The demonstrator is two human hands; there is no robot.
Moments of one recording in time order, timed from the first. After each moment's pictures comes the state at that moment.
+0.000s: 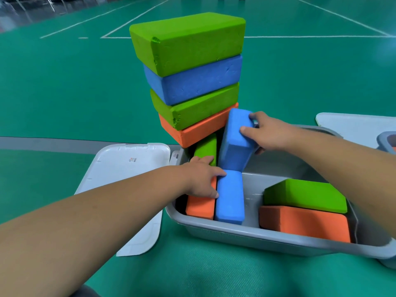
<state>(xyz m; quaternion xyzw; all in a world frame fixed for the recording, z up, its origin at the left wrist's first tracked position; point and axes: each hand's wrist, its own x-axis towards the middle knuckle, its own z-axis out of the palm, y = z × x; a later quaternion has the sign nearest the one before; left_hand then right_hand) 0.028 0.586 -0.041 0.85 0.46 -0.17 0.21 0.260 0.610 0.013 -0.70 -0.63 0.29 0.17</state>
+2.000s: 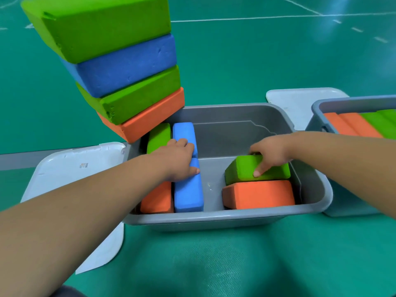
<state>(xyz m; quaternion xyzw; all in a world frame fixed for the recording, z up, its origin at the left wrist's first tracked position) 0.095 0.600 -0.057 0.89 0.42 -0.16 0.06 0.387 0.542 -0.034 -0.67 -0.66 0.19 -0.27</state>
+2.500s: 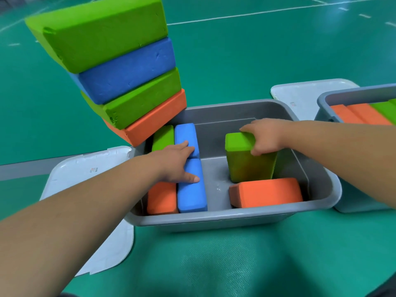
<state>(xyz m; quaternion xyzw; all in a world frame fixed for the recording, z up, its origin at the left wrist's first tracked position) 0.079 0.604 -0.048 0.87 0.42 -0.20 0.12 0.374 0.560 -0.025 -0.70 -0.69 0.11 -0.15</state>
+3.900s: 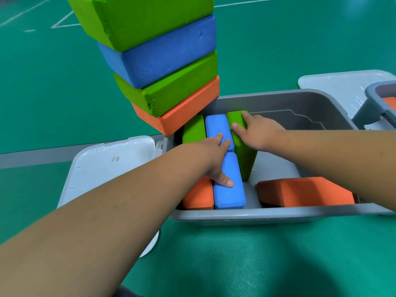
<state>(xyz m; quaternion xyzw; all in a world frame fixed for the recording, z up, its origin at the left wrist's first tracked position) 0.083 0.607 -0.047 0.87 0.38 -0.28 0.09 0.274 0.618 -0.086 -0.78 -0.61 0.16 0.01</state>
